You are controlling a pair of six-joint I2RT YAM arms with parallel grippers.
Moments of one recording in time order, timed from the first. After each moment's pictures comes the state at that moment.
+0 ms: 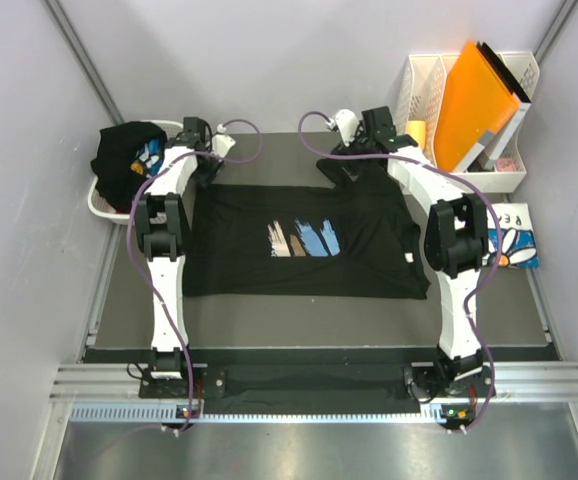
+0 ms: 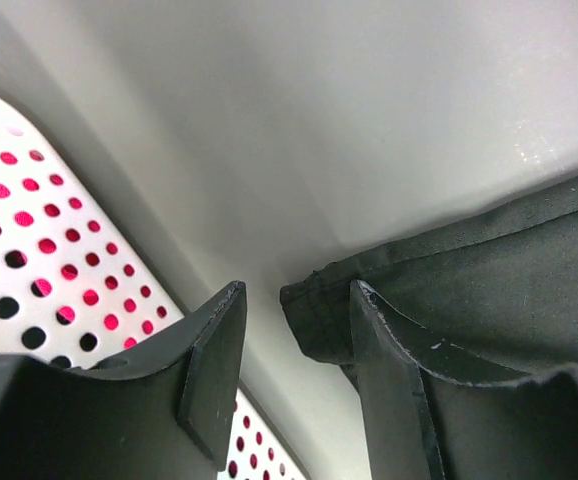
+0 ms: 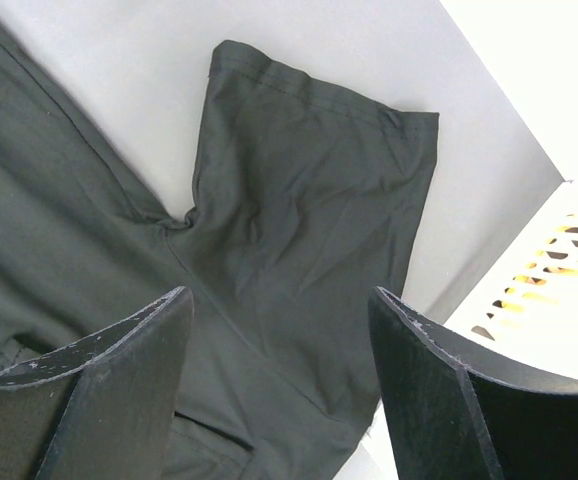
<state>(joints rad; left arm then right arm) -0.01 2.51 2.27 -0.79 -0.01 0.67 0.32 2.19 1.95 -0.49 -0.15 -0.53</state>
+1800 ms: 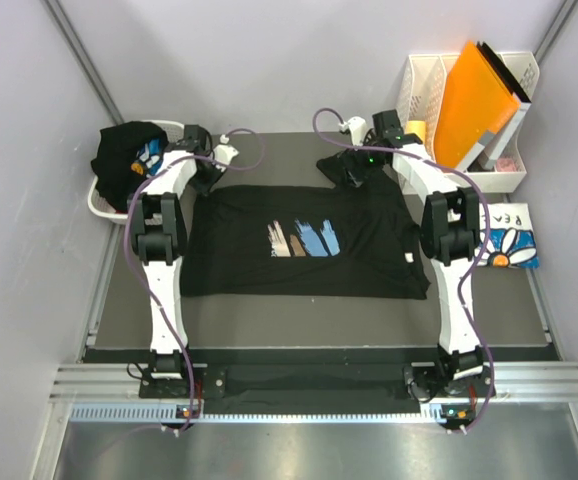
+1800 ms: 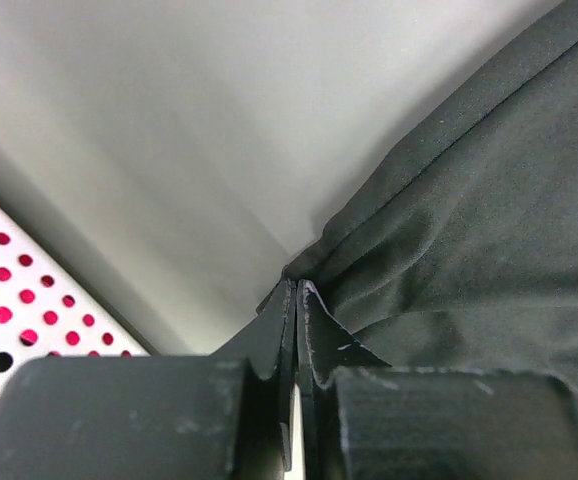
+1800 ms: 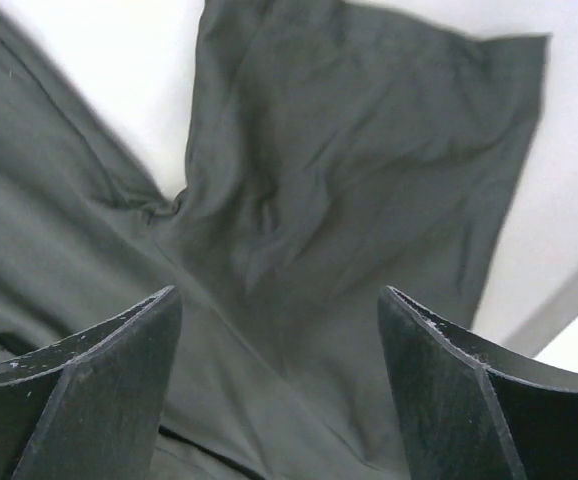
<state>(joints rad) -0.02 2.40 2.08 -0.81 0.08 0.68 0.24 2.36 2.11 -0.61 -0.32 -0.46</state>
